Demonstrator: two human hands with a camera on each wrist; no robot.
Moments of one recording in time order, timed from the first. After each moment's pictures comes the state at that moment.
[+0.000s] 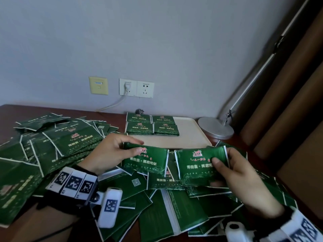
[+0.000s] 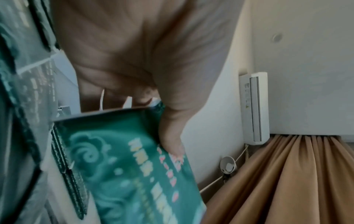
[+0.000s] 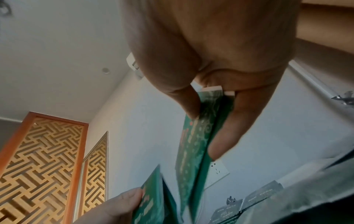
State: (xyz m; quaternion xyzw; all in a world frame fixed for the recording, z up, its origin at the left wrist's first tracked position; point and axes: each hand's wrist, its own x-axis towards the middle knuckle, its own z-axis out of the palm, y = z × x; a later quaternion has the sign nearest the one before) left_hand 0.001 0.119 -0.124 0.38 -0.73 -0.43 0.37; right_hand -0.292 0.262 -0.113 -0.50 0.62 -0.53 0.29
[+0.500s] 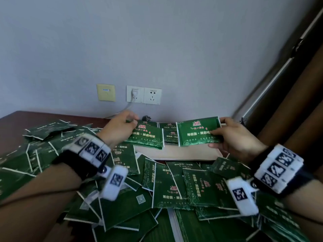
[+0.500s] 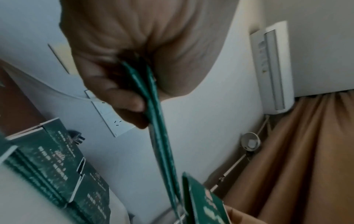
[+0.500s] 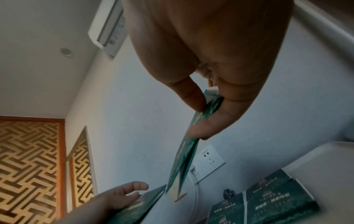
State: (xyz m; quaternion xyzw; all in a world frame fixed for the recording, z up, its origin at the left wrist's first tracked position) left_hand -0.018 0.045 -0.073 0.51 -0.67 -0.37 0.39; right_hand -0.309 0.131 -0.046 -0.41 0.61 -0.54 0.40
